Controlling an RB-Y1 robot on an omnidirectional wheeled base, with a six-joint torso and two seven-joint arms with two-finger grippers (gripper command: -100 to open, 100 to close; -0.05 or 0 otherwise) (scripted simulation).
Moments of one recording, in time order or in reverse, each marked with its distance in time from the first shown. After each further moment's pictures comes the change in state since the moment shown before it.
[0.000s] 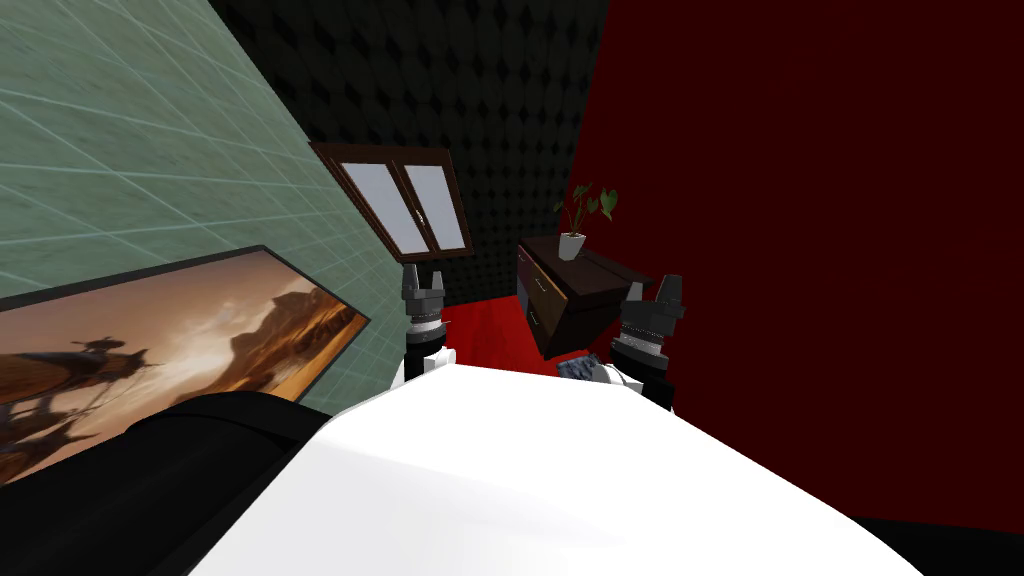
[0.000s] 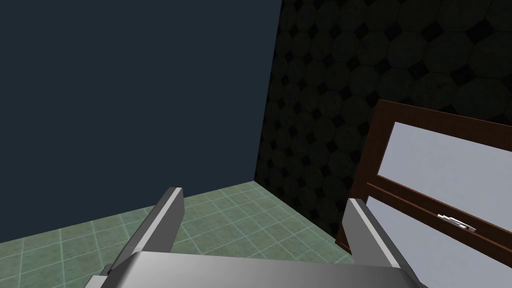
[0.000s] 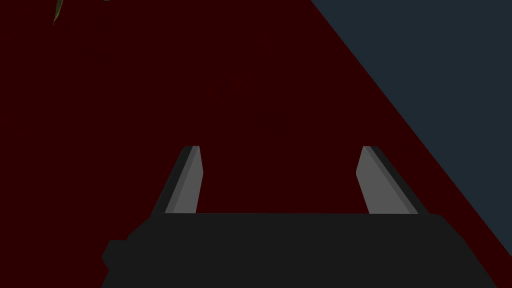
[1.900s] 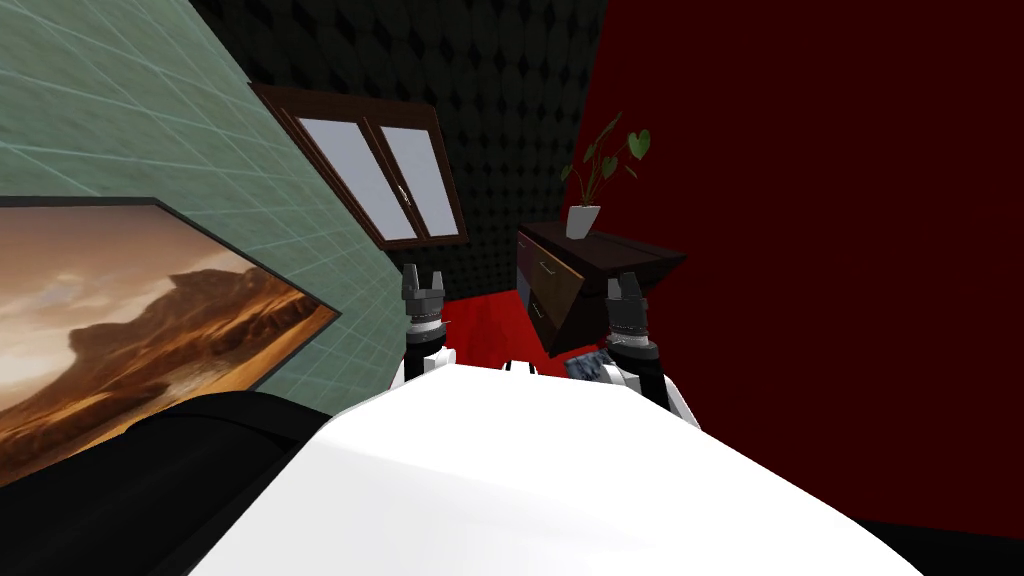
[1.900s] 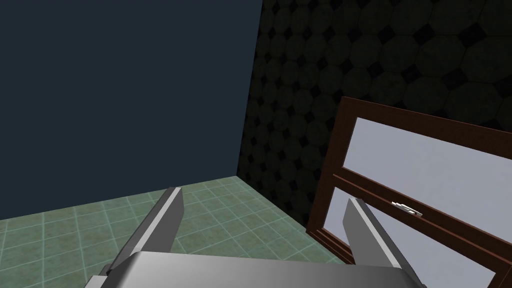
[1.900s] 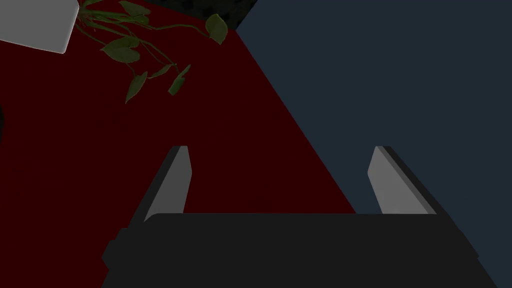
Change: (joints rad) left arm 0.000 0.000 0.000 0.000 0.000 0.000 0.000; right arm -0.066 -0.247 0.018 0.068 0.158 -0.024 0.023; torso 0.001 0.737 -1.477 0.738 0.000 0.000
